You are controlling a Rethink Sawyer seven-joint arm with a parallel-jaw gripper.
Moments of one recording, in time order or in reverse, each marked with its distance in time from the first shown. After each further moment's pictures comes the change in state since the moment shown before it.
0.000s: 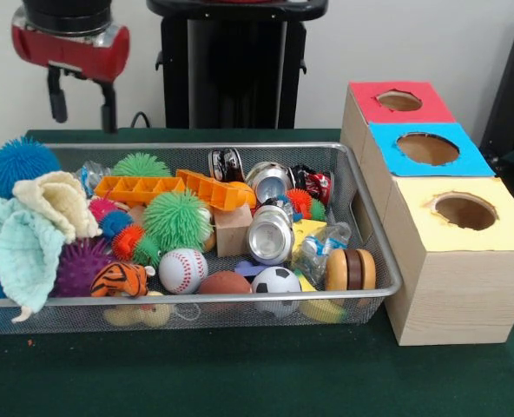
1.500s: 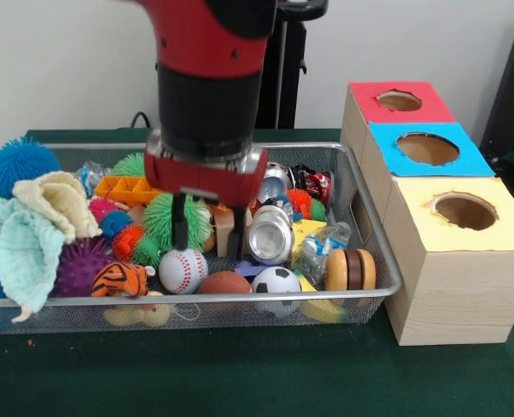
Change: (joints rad) arm 0.219 0.282 -0.059 -0.264 0.186 -0.152 0.099
